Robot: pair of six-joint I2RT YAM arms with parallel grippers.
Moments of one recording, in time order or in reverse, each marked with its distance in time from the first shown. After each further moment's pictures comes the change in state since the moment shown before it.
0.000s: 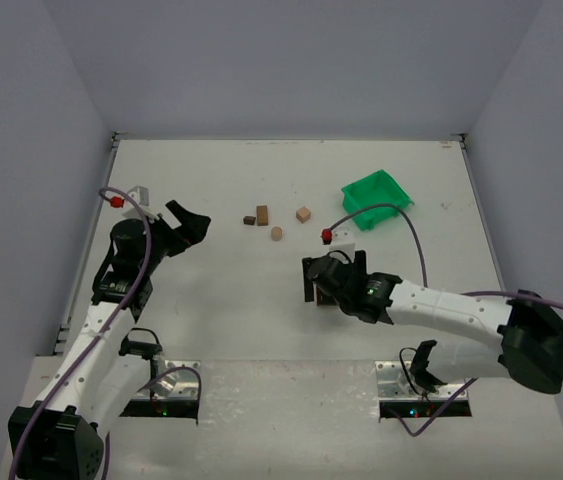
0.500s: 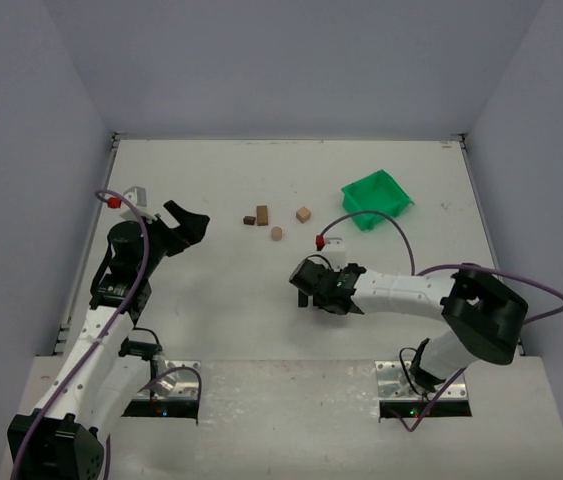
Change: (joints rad) left arm 0.000 -0.028 0.000 -0.002 -0.001 0.000; right arm -0.005 0.257 0.075 -0.096 -0.028 0.225
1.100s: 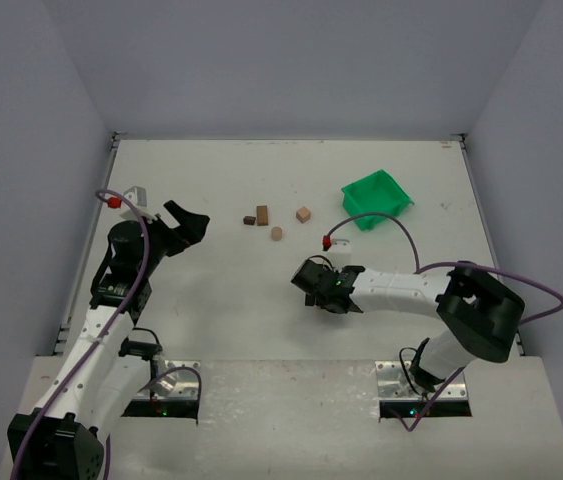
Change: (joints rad) left arm 0.000 0.004 0.000 0.000 -0.003 0.000; right arm -0.015 0.024 -0.006 -0.032 0.016 0.089
